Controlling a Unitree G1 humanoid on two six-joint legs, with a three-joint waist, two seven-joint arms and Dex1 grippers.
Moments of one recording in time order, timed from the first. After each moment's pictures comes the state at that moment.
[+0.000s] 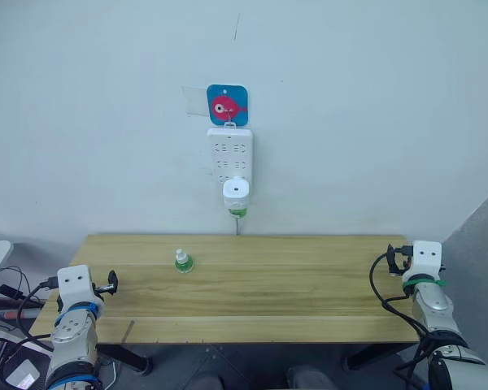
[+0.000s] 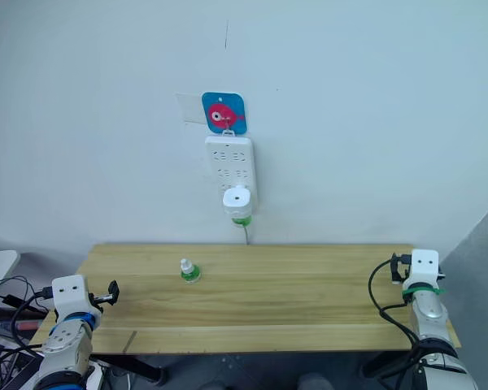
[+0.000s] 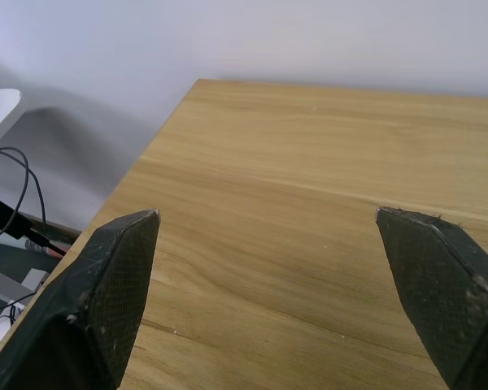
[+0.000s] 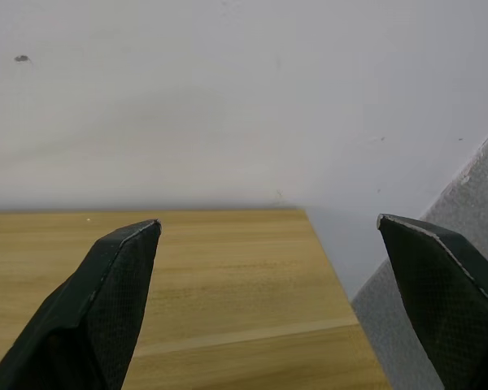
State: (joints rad) left arm -0.15 0.49 0.39 0.87 -0.17 -0.20 -0.15; right arm -0.34 -0.42 -0.25 1.04 0.08 -0.43 0.10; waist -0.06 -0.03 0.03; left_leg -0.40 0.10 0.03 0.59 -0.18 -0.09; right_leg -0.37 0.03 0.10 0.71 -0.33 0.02
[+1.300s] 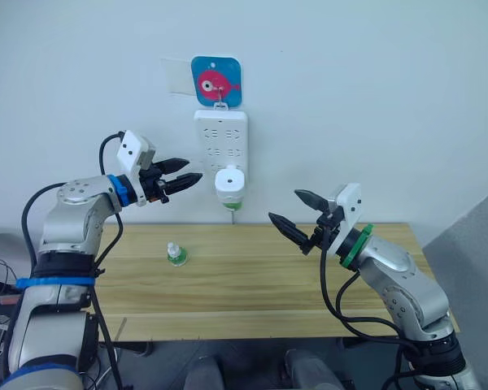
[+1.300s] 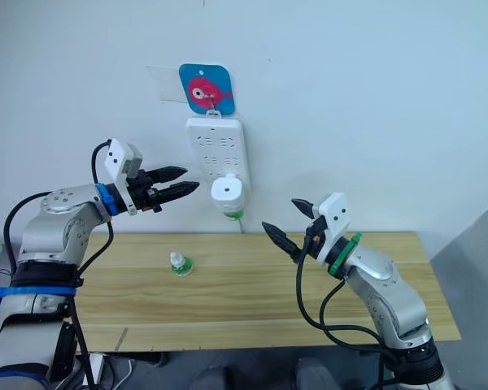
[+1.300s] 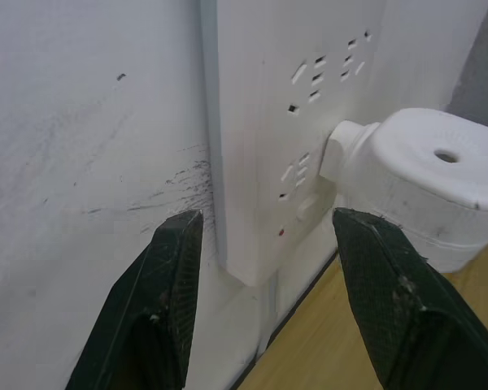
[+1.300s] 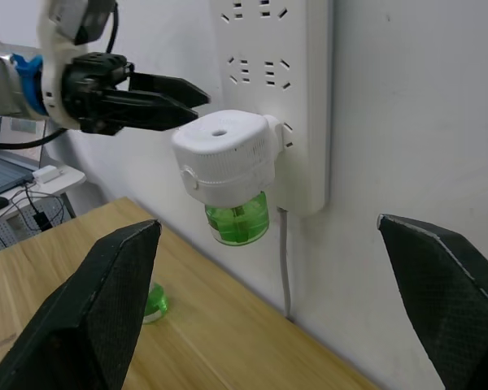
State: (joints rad) left arm -0.72 0.69 0.04 0.47 -0.38 0.26 -1.05; right arm -0.23 -0.33 0.12 -0.46 0.46 0.52 0.47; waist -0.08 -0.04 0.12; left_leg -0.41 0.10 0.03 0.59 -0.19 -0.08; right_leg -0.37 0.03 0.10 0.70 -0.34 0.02
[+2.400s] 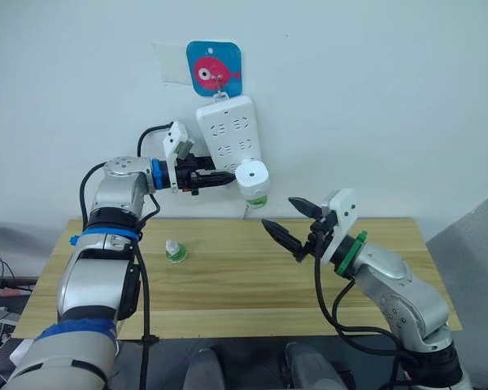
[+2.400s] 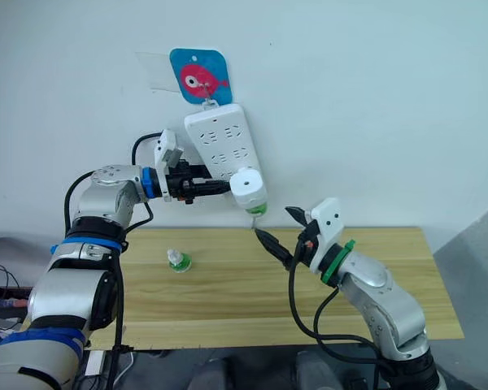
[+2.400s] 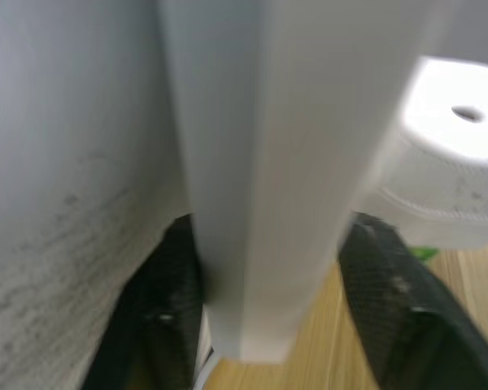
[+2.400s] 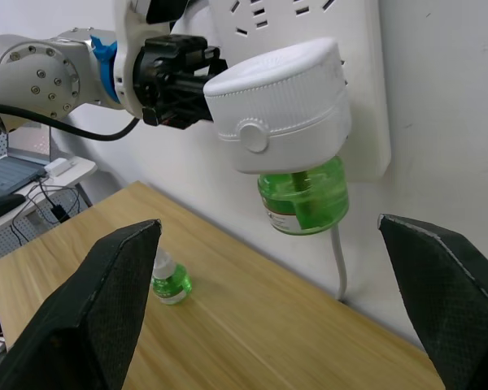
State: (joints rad) left arm -1.01 0.52 0.01 0.87 -0.24 0.15 -1.35; right arm -0.19 -0.26 0.15 -0.55 0.47 0.64 0.41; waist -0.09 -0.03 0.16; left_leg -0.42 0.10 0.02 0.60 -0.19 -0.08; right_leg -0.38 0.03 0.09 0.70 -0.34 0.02
